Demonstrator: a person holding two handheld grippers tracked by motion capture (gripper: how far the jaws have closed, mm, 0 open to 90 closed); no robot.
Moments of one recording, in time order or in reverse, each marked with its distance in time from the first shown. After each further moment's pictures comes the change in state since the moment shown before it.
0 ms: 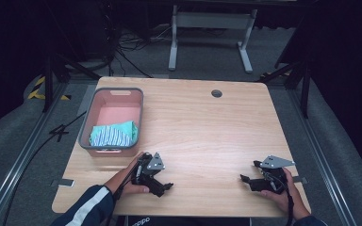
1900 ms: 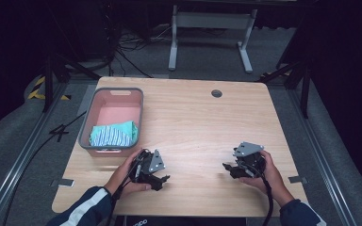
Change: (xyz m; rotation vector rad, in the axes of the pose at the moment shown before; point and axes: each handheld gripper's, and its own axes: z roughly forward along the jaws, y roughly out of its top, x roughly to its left) left arm -0.008 0.016 -0.024 0.045 0.178 0.131; right arm 0.038 0.078 0.024 0.088 -0.048 -0.261
